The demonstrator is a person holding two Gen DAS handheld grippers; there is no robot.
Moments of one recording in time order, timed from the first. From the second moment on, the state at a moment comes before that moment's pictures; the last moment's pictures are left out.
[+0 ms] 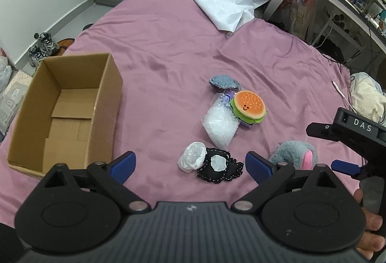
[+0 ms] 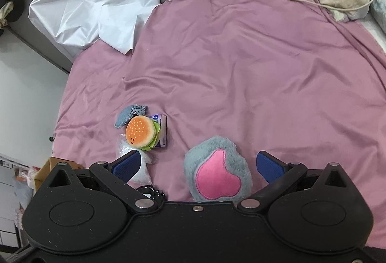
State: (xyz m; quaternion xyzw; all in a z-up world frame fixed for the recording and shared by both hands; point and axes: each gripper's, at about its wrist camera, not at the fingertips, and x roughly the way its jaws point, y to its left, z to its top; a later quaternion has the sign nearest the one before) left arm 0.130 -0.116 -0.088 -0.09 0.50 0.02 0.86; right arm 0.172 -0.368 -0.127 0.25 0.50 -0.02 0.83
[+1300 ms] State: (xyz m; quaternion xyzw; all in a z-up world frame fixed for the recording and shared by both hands) left arm 0.149 -0.151 -0.123 -0.20 0.51 -0.05 0.83; right arm 0.187 -0.385 -0.176 0.49 0.56 0.11 0.66
